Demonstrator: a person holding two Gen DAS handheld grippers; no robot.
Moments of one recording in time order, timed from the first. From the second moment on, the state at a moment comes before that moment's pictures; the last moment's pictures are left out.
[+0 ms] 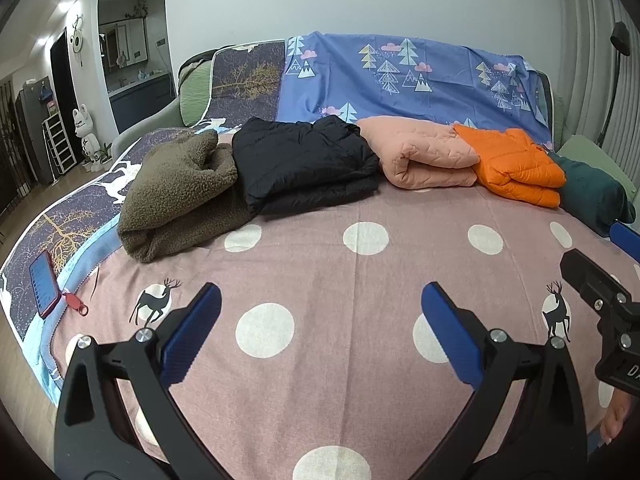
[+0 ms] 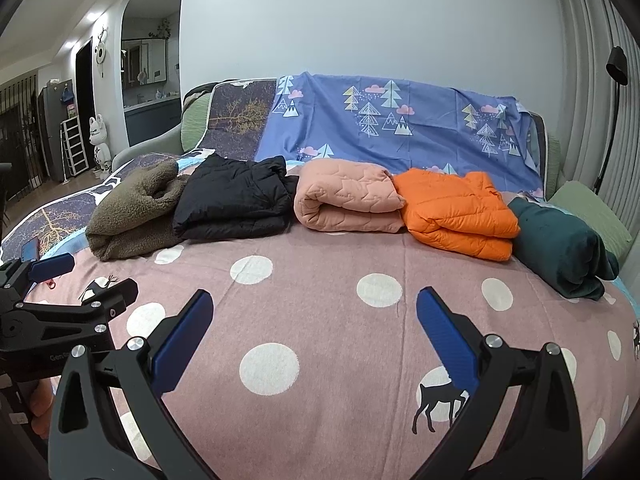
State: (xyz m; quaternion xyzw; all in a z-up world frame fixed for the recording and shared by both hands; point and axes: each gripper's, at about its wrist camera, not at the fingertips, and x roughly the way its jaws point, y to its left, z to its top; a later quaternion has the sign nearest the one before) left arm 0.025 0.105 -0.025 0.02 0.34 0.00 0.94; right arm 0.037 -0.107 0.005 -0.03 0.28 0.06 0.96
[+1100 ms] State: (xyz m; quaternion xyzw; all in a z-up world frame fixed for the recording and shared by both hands) left arm 0.027 0.095 -0.021 0.02 0.34 -0.01 0.94; right arm 0.036 -0.111 0.012 -0.02 0.27 0.05 0.96
